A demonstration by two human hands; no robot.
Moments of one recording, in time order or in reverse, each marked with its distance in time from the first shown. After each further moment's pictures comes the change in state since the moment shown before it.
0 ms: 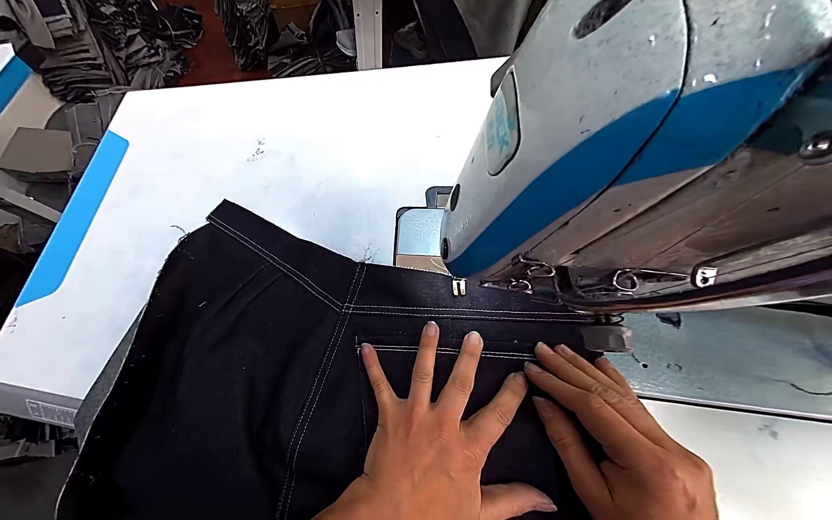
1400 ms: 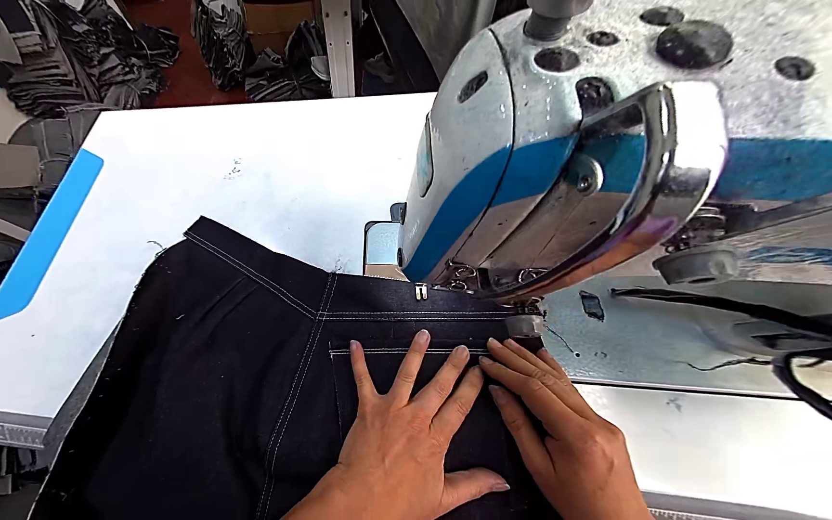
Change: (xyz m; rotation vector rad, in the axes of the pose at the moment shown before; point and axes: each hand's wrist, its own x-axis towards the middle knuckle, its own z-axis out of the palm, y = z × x) left_hand 0.000 -0.004 0.004 -0.040 0.007 0.101; right_hand -0.001 0.002 0.003 0.023 0.054 -0.021
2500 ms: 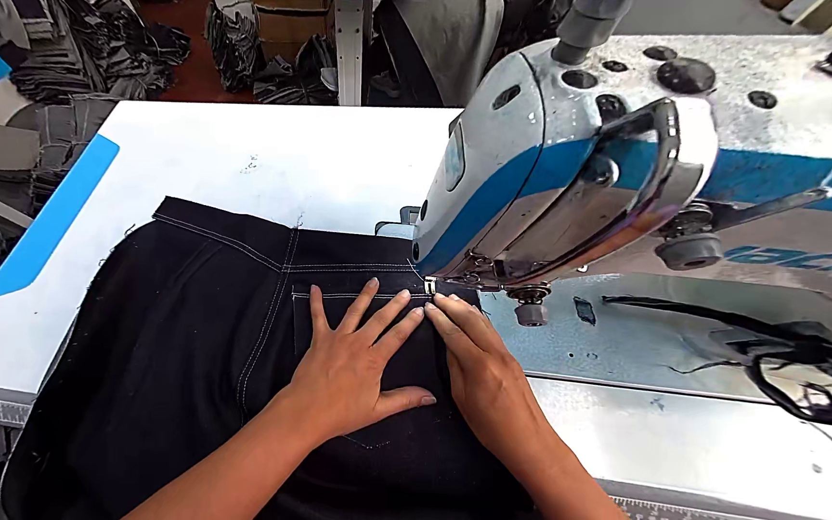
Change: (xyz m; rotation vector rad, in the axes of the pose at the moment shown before) left_hand 0.012 -0.076 -0.016 0.026 0.027 -0.027; right_hand 0.050 -0.023 0.043 -0.097 -0.112 -0.129
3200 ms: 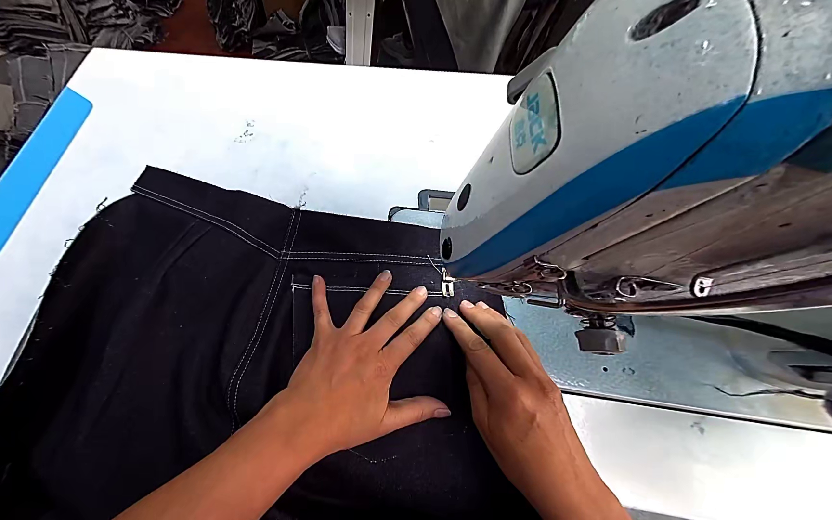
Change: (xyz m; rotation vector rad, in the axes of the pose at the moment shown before) left_hand 0.001 -0.004 0.001 -0.020 0.020 0.019; right_hand -0.006 -0.004 -0.004 -0.115 -0.011 0.016
